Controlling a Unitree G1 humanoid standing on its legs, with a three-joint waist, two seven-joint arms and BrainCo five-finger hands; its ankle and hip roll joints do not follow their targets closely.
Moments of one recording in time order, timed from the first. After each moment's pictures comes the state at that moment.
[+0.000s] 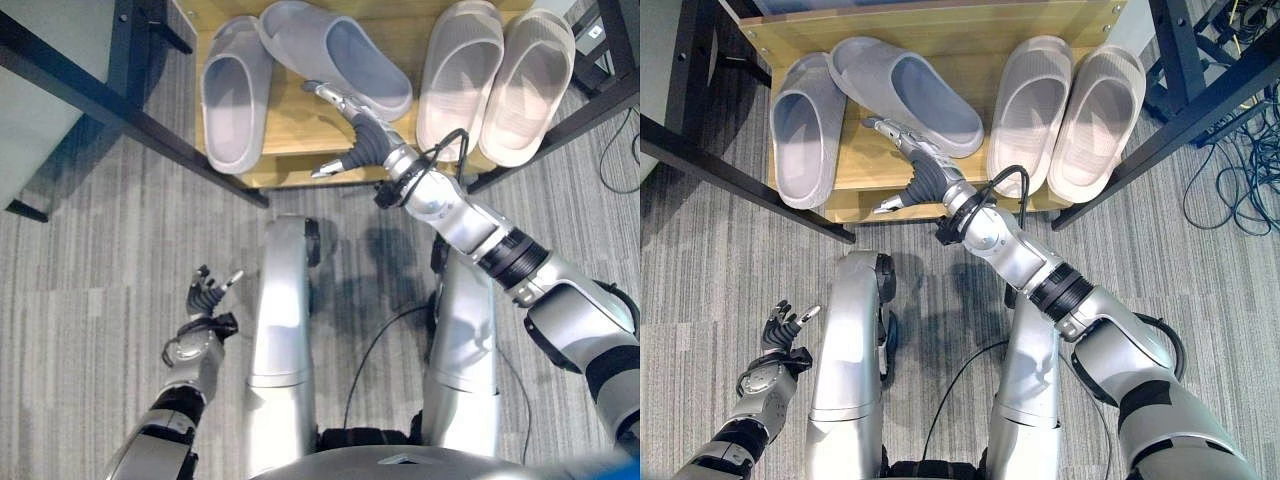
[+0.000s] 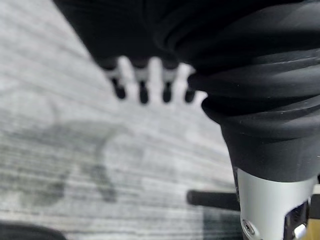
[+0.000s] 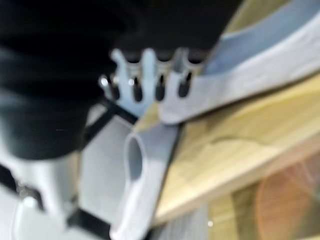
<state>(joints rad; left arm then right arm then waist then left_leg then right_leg) -0.20 0.41 -0.15 0.85 -0.68 -0.29 0.24 -1.04 -0.46 0.72 0.31 -0.11 -0.12 -0.18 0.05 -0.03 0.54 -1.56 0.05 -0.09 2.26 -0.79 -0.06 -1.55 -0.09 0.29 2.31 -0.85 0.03</state>
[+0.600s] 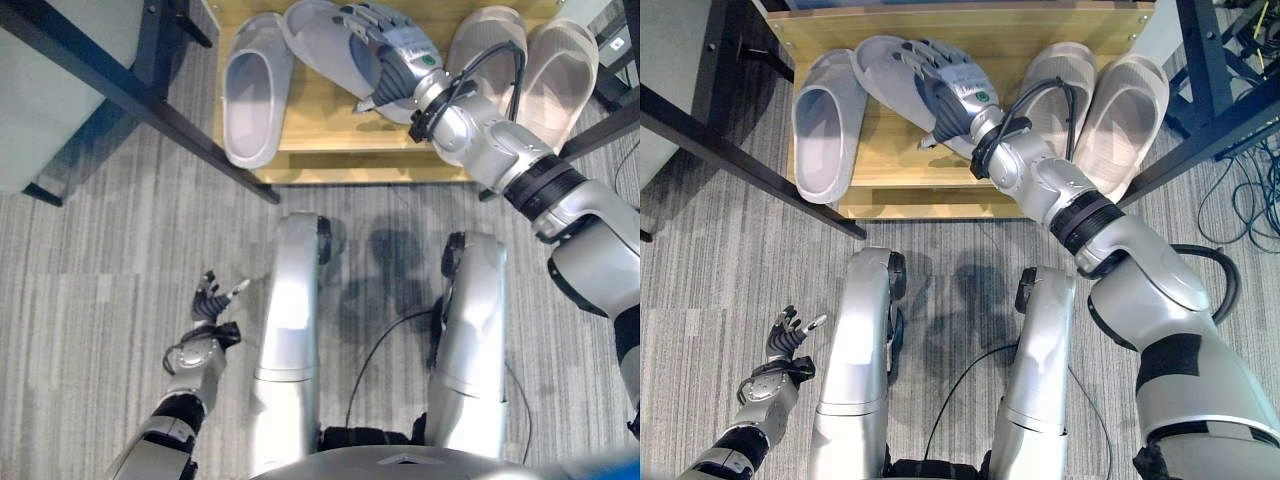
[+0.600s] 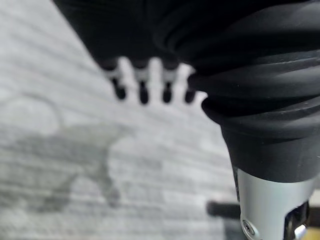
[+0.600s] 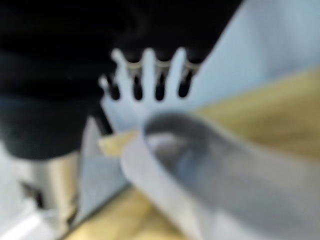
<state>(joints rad) -0.17 0.41 -0.20 0.92 -0.64 -0.32 0.24 -1.38 -0.48 0.91 0.79 -0.24 -0.15 -0.29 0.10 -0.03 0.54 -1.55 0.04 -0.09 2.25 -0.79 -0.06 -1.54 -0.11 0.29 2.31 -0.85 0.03</state>
